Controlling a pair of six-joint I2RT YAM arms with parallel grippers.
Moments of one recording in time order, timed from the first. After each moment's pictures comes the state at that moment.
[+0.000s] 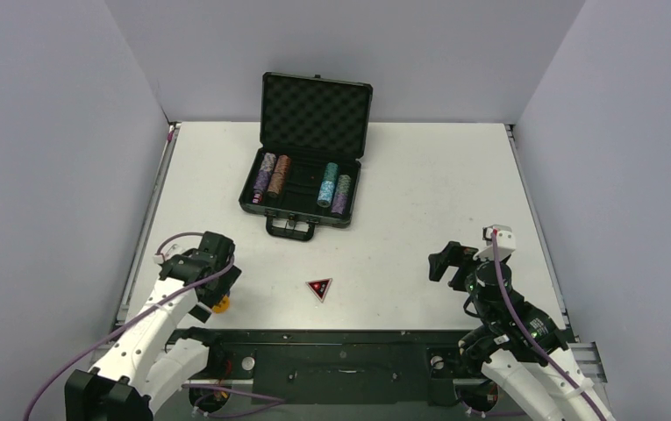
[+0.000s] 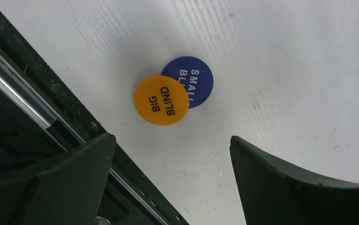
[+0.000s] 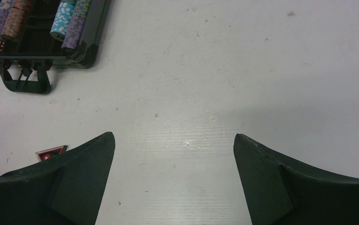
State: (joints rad) left arm -0.29 0.88 0.62 -1.09 -0.40 -1.28; right arm 0.56 0.32 0.54 -0.71 0.36 0.53
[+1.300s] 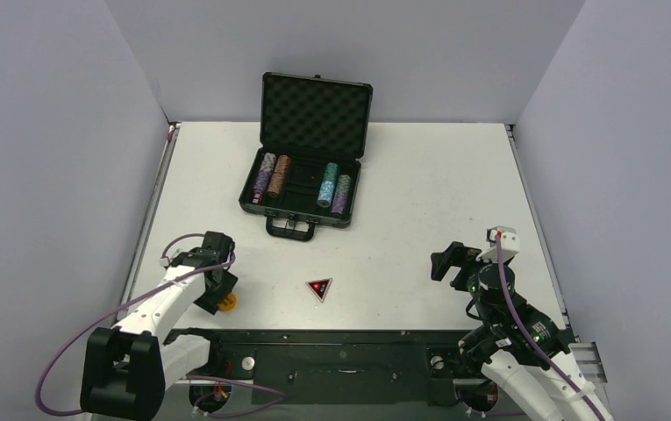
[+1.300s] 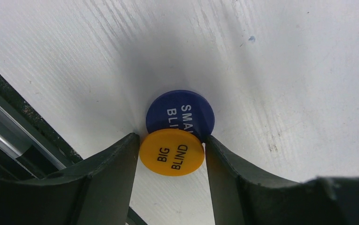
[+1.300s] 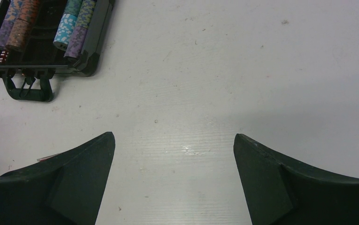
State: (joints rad) left arm -0.17 1.08 0.50 -0.85 -0.37 -1.24; right arm 0.56 0.28 0.54 -0.70 0.39 0.53
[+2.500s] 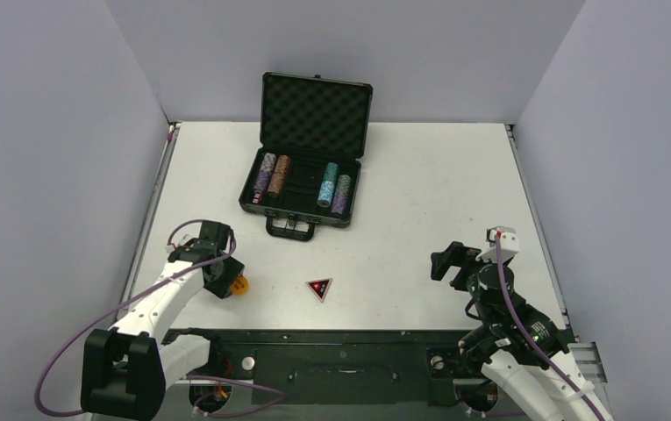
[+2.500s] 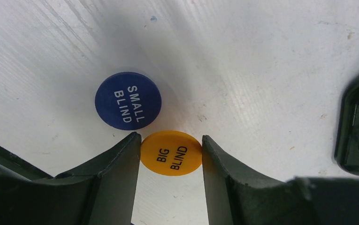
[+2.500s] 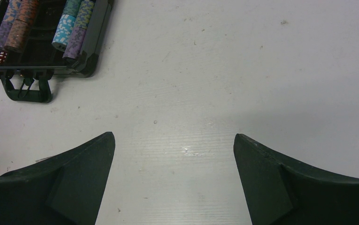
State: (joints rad) left arm -0.17 1.08 0.57 -0.76 -0.23 -1.19; right arm 0.56 0.29 0.53 -0.70 0.40 0.53
